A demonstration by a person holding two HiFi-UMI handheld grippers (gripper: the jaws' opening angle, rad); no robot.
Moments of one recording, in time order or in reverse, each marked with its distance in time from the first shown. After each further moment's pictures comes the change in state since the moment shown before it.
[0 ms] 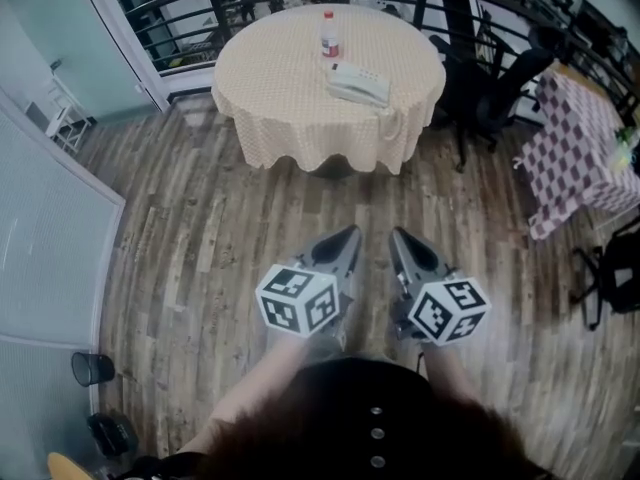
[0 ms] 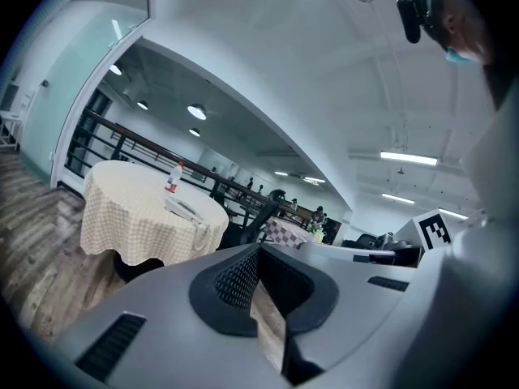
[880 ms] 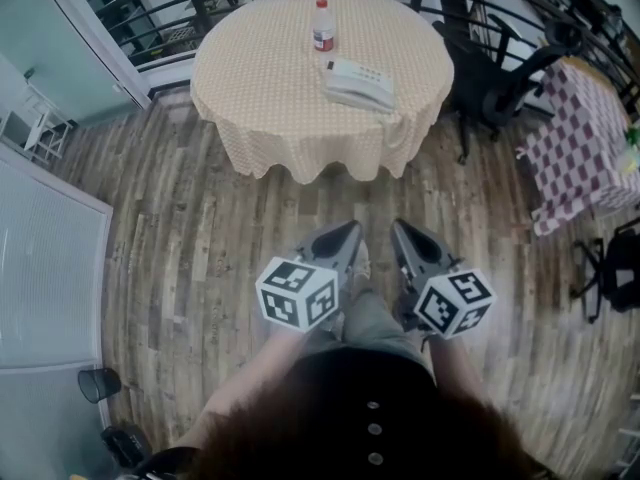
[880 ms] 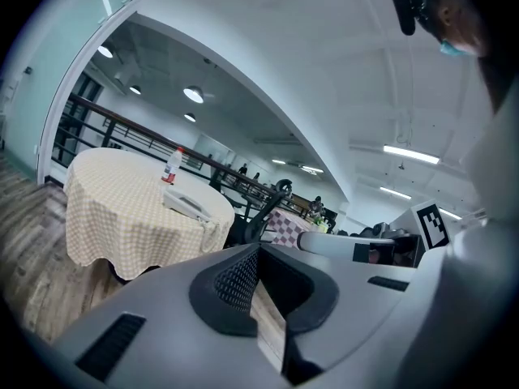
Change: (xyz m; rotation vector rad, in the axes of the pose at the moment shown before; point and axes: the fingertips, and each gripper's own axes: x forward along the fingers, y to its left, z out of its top) left arm 0.101 0.092 0.030 -0.014 0.104 -0.043; right arm 0.120 -0.063 0.032 0.002 0.055 -0.009
